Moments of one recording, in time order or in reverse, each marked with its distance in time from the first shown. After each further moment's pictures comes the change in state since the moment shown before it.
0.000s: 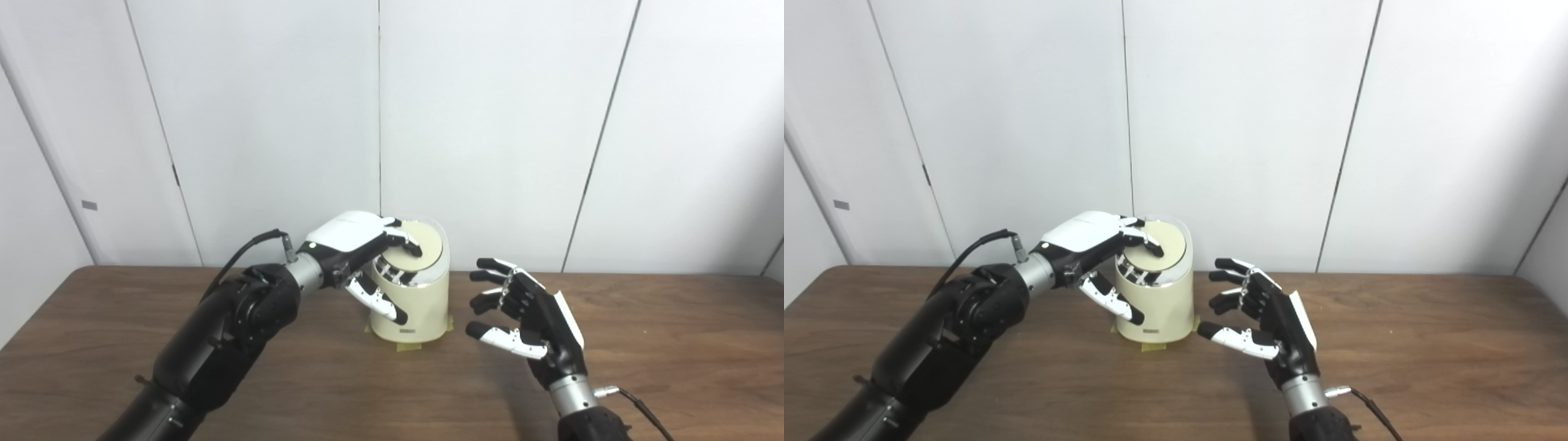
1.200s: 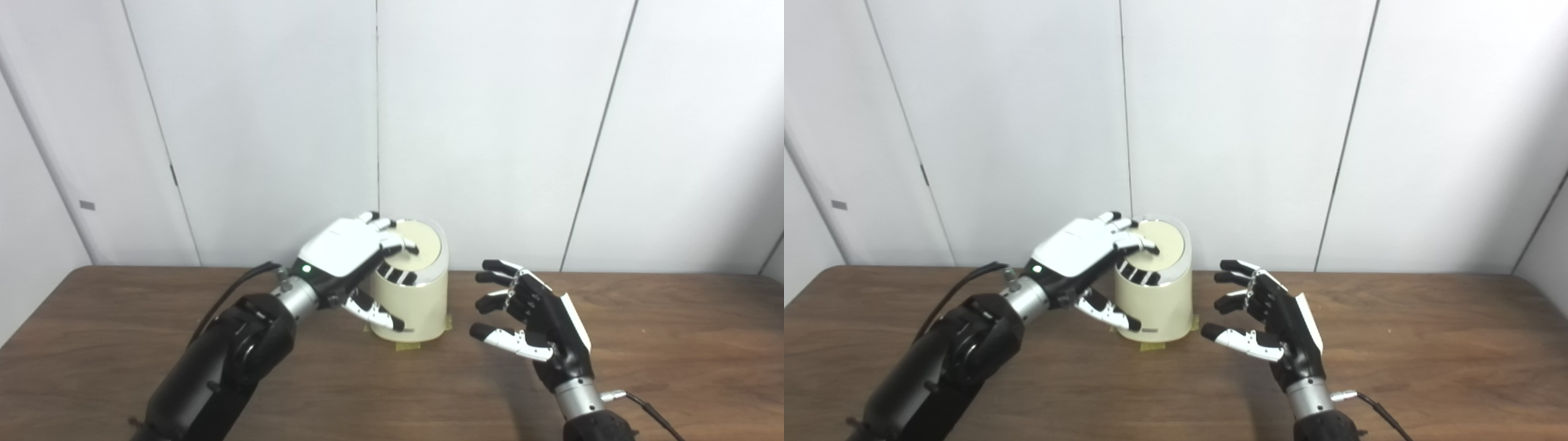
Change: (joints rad) left arm 0.146 -0.049 0.127 -0.088 0.120 -0.091 0.278; right arm 0.027 0.003 -0.006 -0.065 0.000 0.051 -0.009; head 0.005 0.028
